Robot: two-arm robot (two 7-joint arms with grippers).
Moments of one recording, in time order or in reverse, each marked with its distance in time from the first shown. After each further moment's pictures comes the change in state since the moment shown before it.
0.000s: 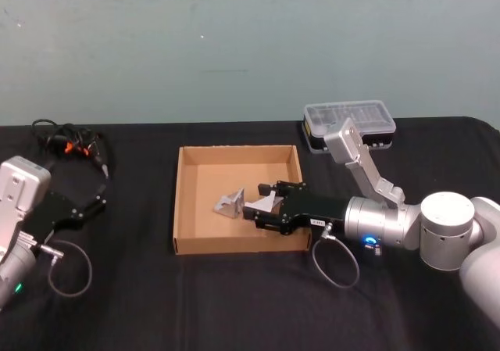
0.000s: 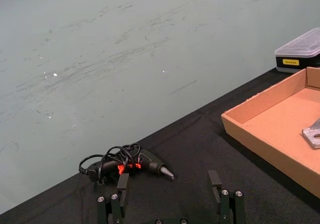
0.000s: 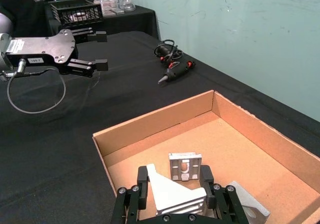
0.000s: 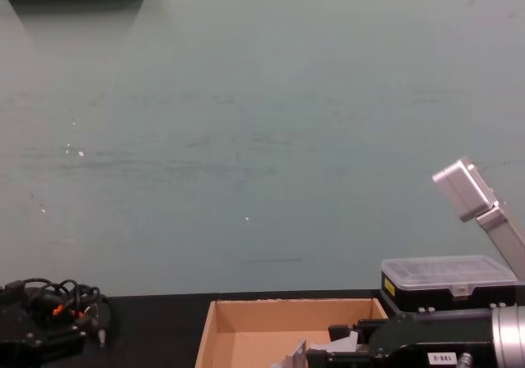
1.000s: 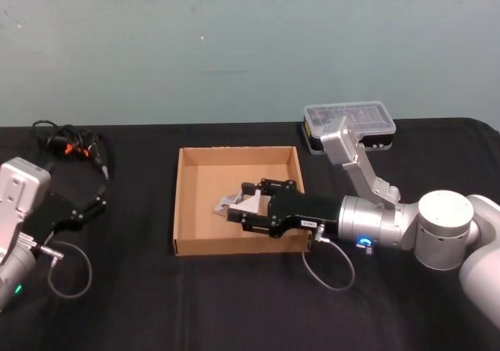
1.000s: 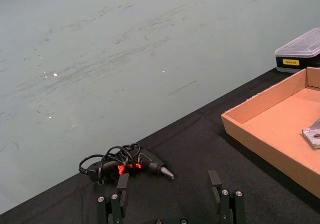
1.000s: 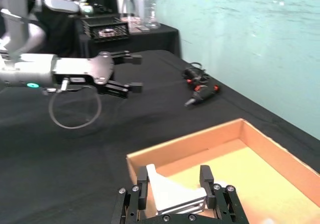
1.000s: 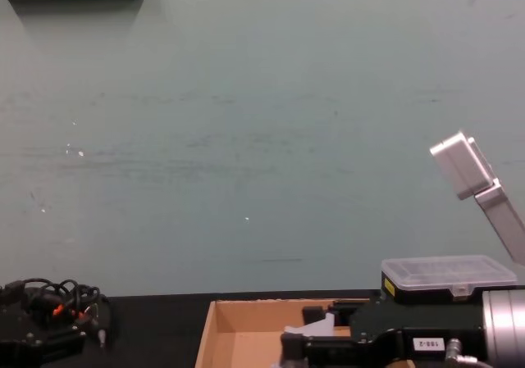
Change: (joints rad) left arm 0.000 0.000 0.000 0.000 0.000 0.000 0.000; right arm -0.016 0.032 -0.040 -0.103 0.053 -0.029 0.036
